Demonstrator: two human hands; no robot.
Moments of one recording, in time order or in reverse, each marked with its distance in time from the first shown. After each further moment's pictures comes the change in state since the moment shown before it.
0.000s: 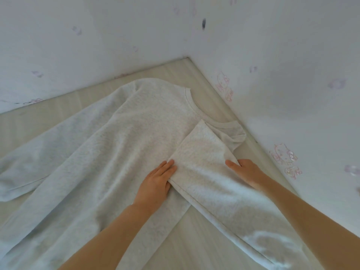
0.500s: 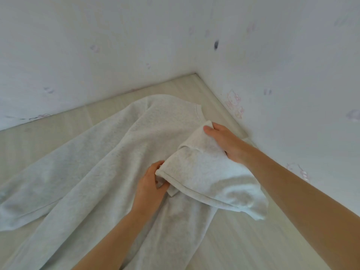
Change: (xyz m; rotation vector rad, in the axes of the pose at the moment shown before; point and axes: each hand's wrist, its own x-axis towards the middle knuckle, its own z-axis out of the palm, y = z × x) left_hand 0.022 -0.029 -0.073 -0.645 0.149 -0.407; right_hand 0.028 -0.182 -0.003 0.530 -0.127 -0.228
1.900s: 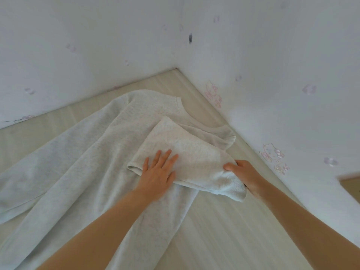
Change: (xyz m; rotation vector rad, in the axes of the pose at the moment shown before) left_hand 0.003 0.007 0.051 0.907 -0.364 0.318; right_hand -0.101 0.129 -0.065 -0.166 0.232 0.203
